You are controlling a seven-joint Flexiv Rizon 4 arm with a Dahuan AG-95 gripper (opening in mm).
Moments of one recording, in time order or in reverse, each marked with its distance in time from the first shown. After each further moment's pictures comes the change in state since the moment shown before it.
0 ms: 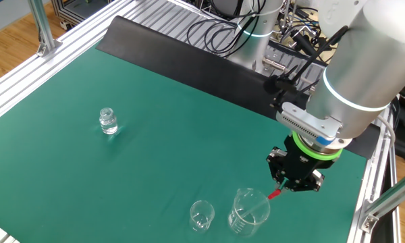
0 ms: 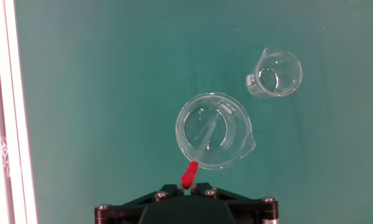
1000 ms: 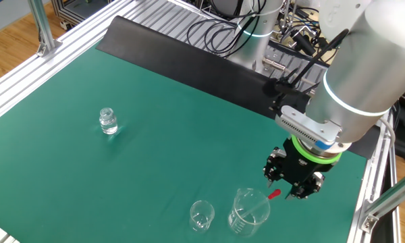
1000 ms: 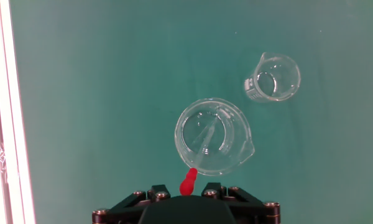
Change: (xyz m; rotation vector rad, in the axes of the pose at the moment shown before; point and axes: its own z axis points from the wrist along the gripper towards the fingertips) arm -0.007 0.000 0.001 -0.001 0.003 0.003
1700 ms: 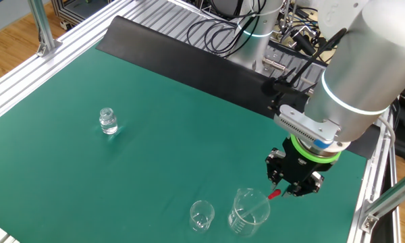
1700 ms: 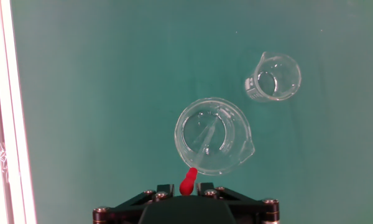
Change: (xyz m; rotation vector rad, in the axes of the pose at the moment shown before) arm 0.000 0.000 0.000 -0.001 0.001 0.003
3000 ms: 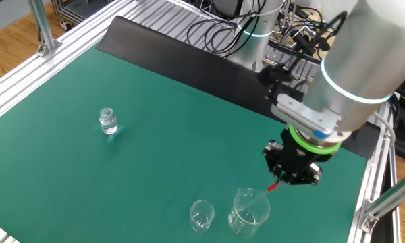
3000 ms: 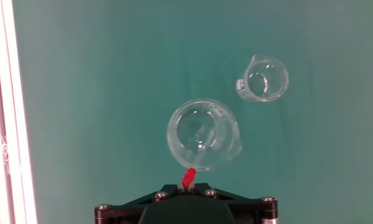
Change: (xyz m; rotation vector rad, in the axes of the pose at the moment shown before) arm -0.001 -0.032 -0.043 0.006 0.040 -0.050
